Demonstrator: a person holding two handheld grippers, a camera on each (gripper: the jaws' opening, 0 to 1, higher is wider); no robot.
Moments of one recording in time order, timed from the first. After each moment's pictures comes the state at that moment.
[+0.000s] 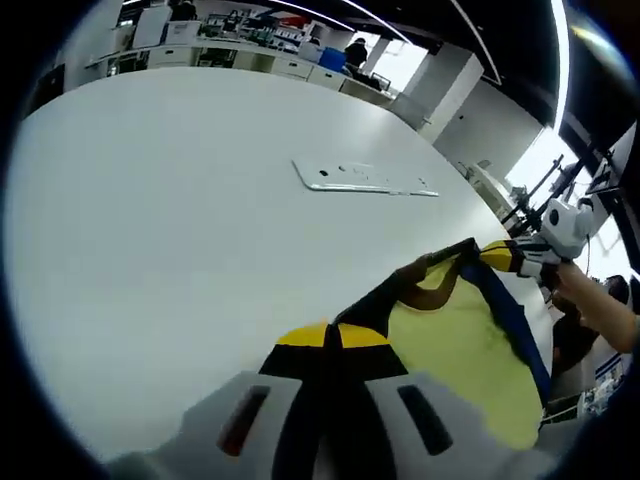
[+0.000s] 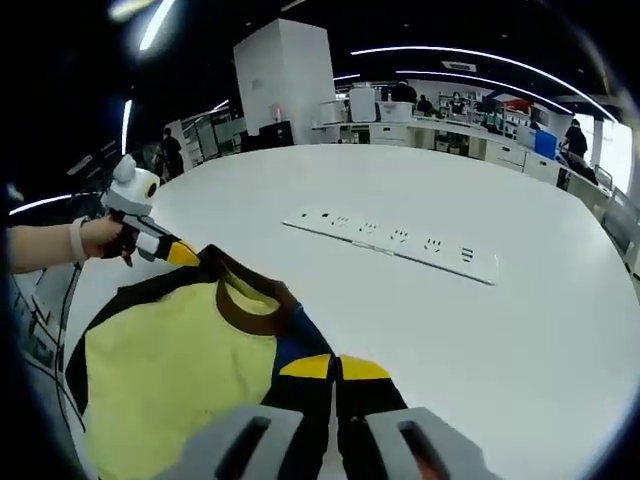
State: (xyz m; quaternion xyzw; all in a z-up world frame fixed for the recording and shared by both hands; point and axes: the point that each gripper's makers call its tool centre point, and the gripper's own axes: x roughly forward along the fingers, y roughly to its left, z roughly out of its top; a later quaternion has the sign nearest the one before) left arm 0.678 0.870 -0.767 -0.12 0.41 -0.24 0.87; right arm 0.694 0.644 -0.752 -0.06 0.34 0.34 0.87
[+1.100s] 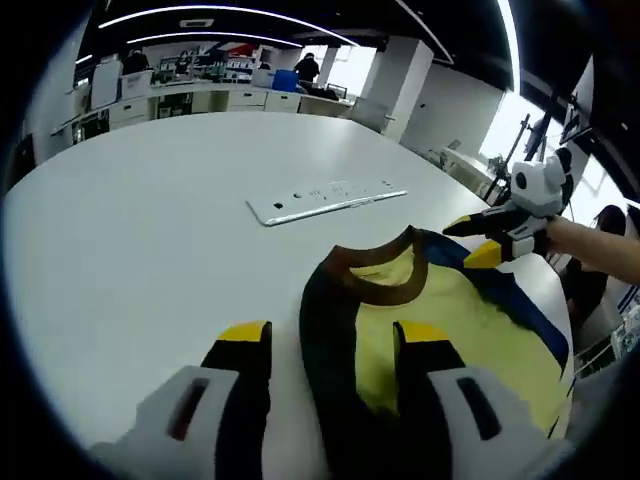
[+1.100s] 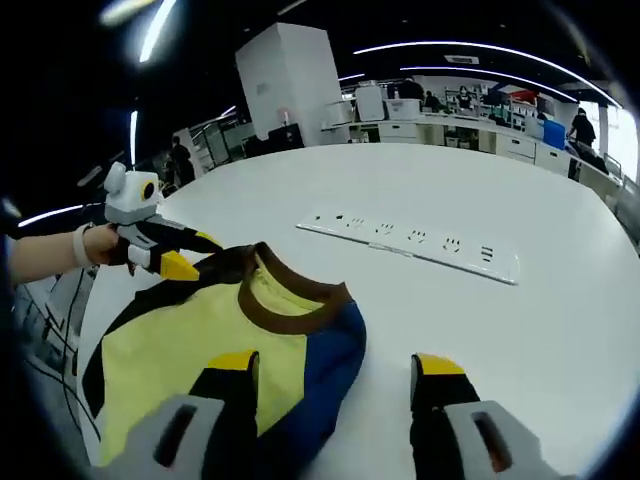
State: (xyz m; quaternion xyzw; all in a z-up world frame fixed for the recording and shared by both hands) left arm 0.678 0.846 -0.738 -0.03 0.33 -0.32 0.89; right arm 0.682 0.661 -0.746 -0.04 0.35 0.38 0.86
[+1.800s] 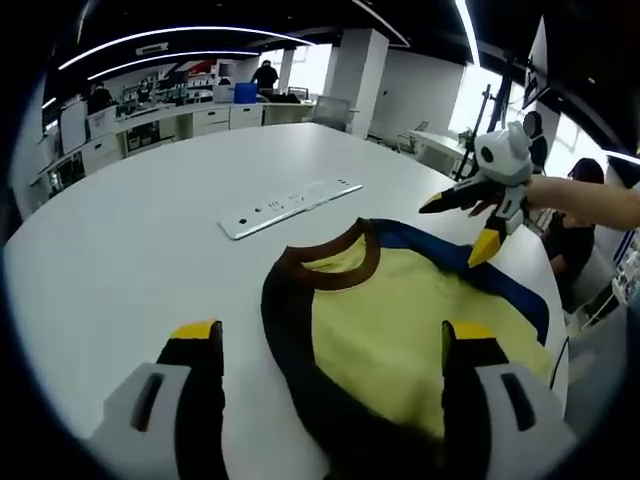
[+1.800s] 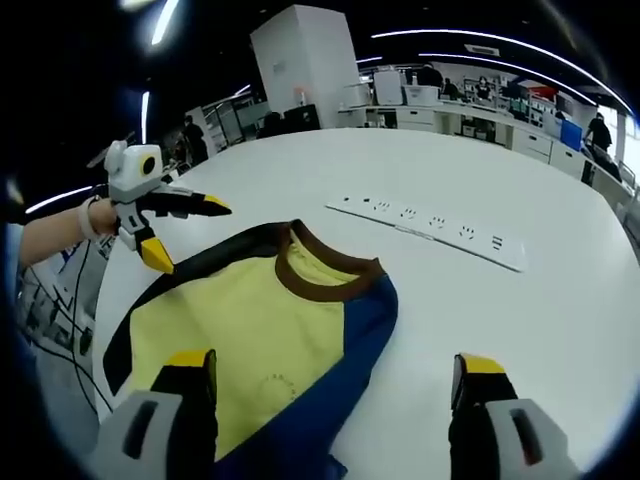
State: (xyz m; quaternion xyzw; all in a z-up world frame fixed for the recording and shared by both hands) left arm 0.636 0.847 -0.707 0.03 0.32 -0.36 0.88; right arm 0.639 0.652 -0.728 -0.06 0.38 0.40 0.83
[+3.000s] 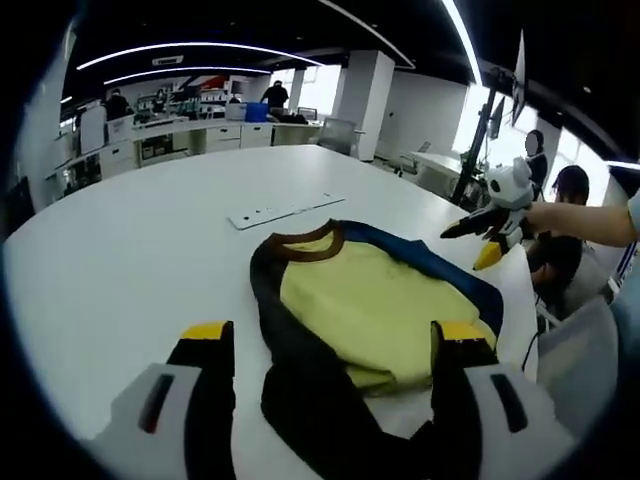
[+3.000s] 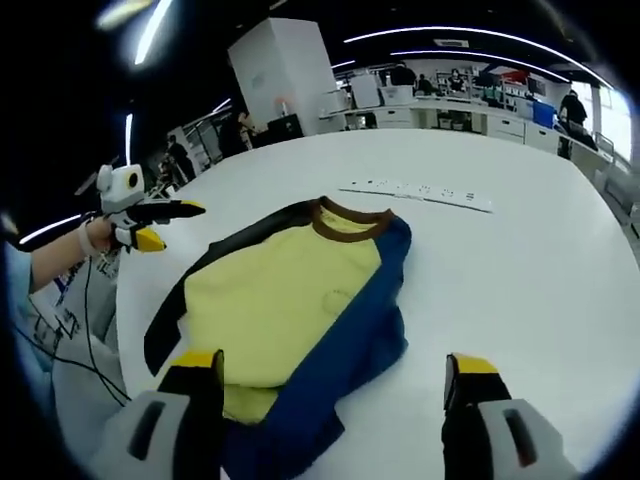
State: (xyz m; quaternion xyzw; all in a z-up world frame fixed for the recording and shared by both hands) left arm 0.536 0.877 -0.670 0.01 0.28 -0.35 0.90; right arm 0.526 0.620 -0.713 -0.02 0.39 0.36 0.85
